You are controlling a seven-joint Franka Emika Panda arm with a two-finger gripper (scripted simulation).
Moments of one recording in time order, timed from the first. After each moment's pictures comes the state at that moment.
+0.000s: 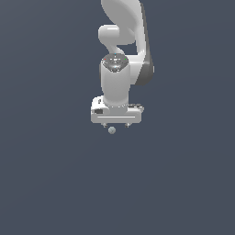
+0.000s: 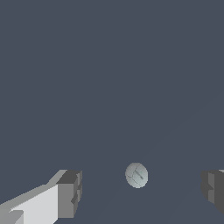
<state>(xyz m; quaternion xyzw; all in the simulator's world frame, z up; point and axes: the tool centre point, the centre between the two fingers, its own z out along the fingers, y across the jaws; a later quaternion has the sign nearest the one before) 0.002 -0.005 0.170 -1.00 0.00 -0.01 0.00</state>
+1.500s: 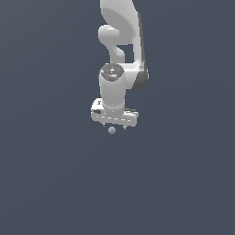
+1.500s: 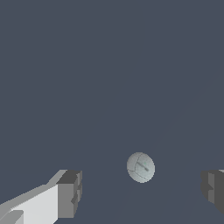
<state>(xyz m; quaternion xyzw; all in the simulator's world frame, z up) -0.025 -0.015 0.130 -1.00 0.09 0.00 0.00</state>
